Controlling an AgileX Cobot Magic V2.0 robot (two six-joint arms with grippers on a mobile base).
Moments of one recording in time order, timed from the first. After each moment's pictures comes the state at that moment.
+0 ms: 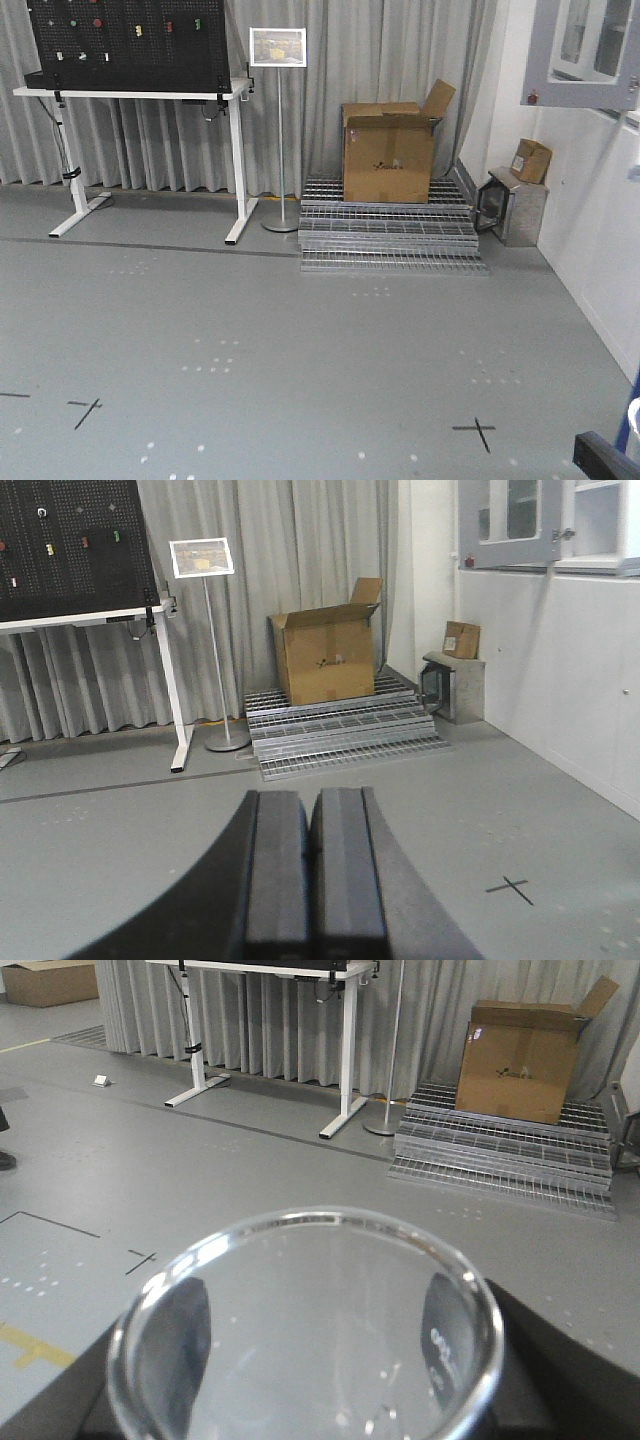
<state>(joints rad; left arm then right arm) -0.25 -0.01 0.03 -0.03 0.01 0.09 0.45 0.59 -0.49 -0.67 0.22 0.60</state>
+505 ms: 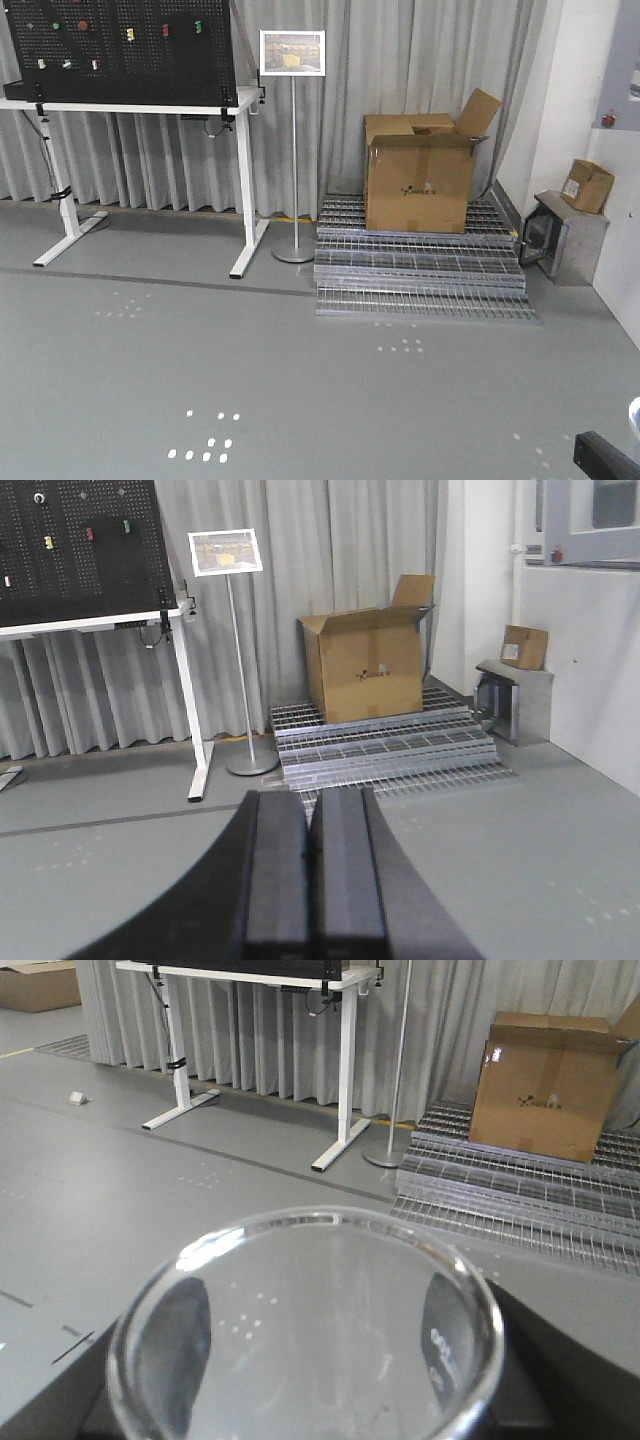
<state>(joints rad) -0.25 -0.01 0.03 -0.03 0.01 0.09 0.45 0.59 -0.49 -0.67 0.22 0.60</state>
